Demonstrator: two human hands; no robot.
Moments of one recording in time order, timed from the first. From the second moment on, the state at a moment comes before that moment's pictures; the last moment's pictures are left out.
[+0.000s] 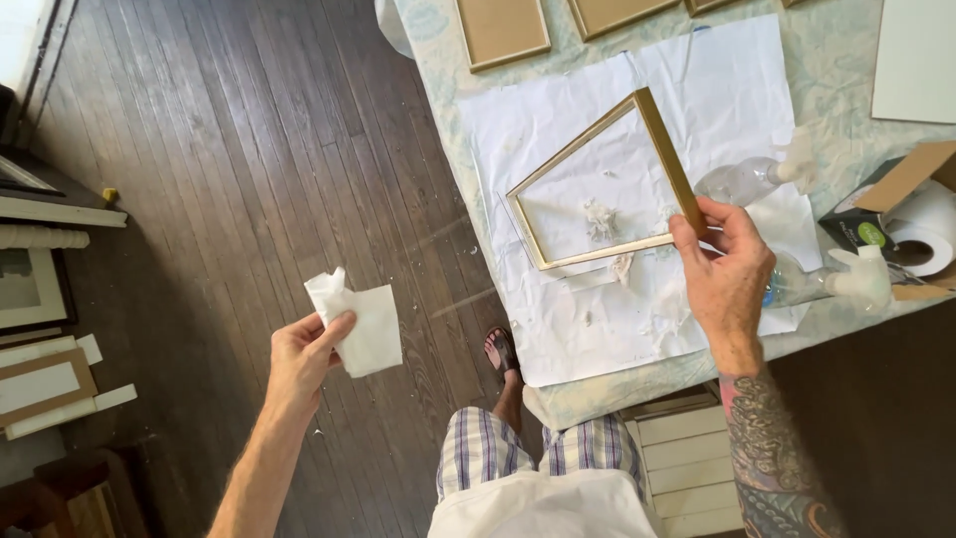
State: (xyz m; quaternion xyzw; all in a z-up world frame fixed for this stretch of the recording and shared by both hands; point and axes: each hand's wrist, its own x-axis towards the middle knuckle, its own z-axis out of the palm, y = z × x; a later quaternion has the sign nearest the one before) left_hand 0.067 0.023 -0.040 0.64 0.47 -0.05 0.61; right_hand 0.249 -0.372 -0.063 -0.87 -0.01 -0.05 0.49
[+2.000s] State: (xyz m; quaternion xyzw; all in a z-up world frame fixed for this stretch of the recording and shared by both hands) left_hand 0.142 -0.023 -0.054 0.76 0.38 -0.07 0.53; right_hand 0.237 -0.341 -0.051 -0.87 -0.04 0.00 0.49
